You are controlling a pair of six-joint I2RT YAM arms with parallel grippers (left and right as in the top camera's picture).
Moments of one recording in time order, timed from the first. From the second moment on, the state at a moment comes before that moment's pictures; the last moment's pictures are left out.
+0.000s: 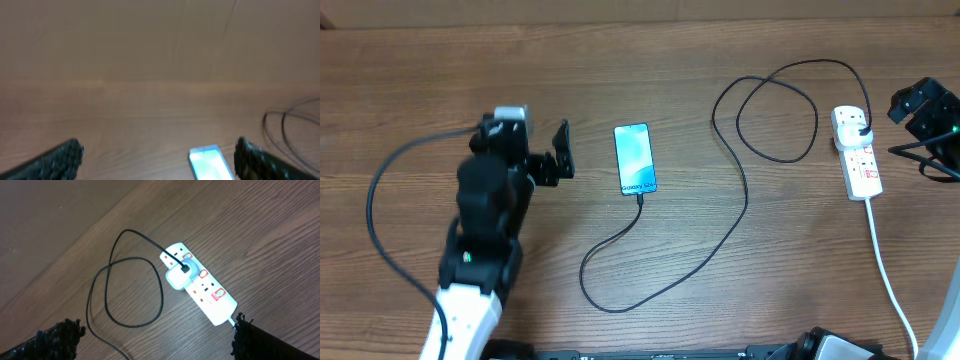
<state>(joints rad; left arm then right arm) -0.16 0.98 0.67 0.06 -0.01 -0.13 -0.44 1.37 1.53 -1.00 -0.15 0.33</state>
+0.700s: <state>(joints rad) -0.16 0.49 0.17 0.76 -0.02 -0.16 -0.44 1.37 1.53 -1.00 -0.15 0.33</state>
